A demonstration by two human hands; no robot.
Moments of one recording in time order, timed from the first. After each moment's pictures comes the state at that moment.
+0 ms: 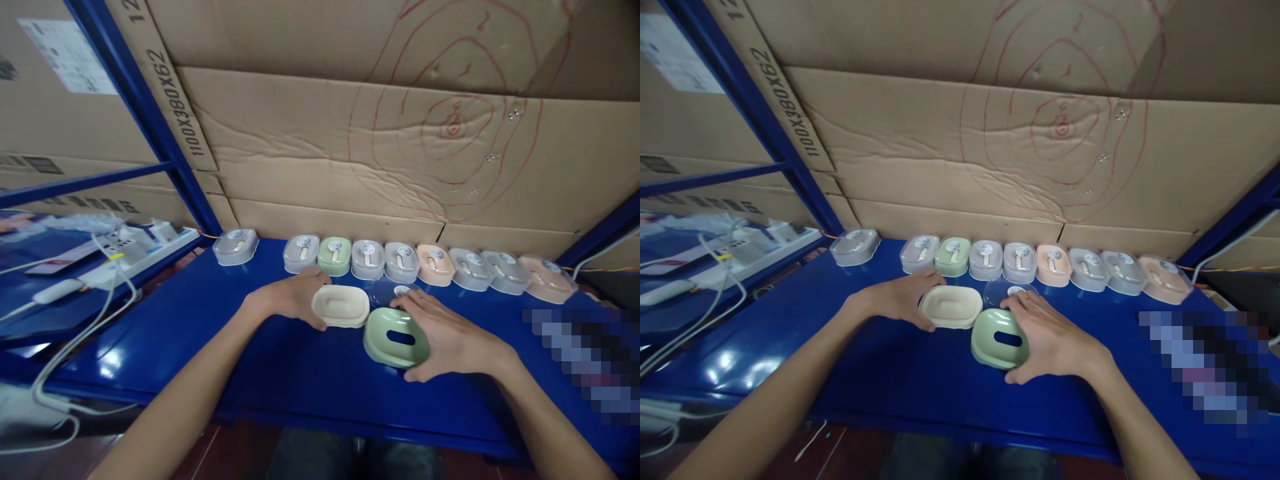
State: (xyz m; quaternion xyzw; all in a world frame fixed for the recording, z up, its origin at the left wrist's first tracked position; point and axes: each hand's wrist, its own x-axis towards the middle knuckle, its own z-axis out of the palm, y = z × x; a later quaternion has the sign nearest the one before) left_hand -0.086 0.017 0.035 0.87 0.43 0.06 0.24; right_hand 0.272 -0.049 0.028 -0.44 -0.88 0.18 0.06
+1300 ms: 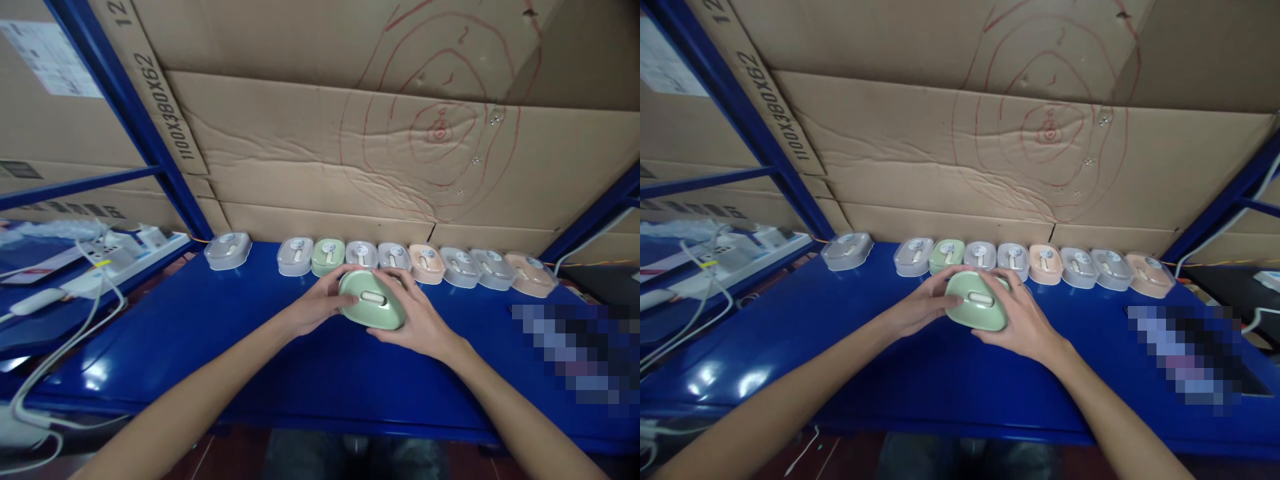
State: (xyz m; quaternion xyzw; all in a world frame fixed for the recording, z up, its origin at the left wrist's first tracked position) left_hand -0.019 -0.014 0.014 0.54 0.28 0.39 0.69; right_hand 0.239 -0.040 0.010 -0.37 -0.86 0.11 0.32
